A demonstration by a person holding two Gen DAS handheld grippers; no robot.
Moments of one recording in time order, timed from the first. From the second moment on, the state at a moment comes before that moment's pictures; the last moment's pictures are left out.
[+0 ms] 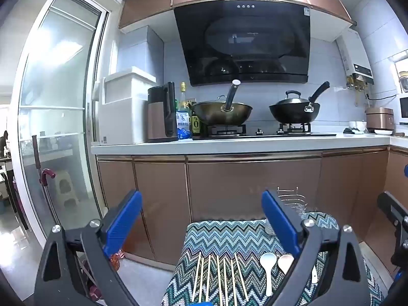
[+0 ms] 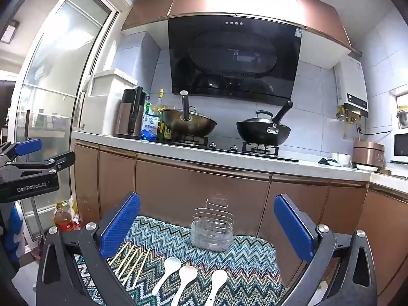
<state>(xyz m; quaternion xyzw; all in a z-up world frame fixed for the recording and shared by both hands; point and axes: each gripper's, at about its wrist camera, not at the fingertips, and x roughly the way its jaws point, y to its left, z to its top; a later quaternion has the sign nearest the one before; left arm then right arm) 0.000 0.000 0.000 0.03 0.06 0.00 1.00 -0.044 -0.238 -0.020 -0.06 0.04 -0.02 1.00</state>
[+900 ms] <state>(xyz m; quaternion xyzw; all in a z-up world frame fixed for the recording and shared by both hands) 0.016 0.008 -0.004 0.02 0.06 0.03 1.00 -0.038 -0.253 -0.018 -0.04 0.04 -0.05 1.00</state>
